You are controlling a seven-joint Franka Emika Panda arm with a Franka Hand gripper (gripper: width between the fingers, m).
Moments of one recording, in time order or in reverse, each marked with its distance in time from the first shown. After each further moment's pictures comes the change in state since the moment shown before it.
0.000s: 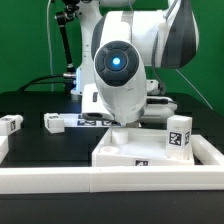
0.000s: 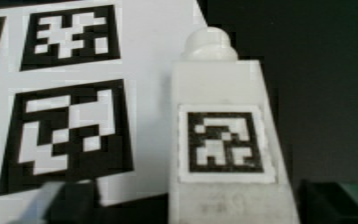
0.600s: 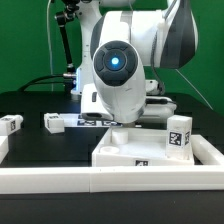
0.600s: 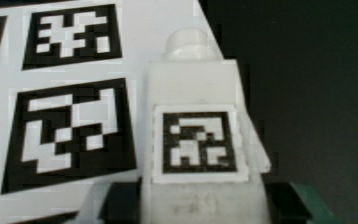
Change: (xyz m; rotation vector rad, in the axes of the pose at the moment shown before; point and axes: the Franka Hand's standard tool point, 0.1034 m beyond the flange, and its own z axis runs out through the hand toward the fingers) arm 0.000 0.004 -0.004 0.006 0.005 0.002
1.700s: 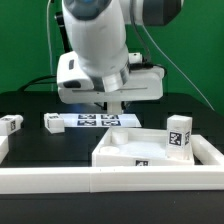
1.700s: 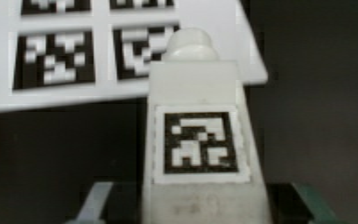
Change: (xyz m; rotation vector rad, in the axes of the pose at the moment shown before) arm -0.004 0.032 -0.085 0.013 0.260 -0.104
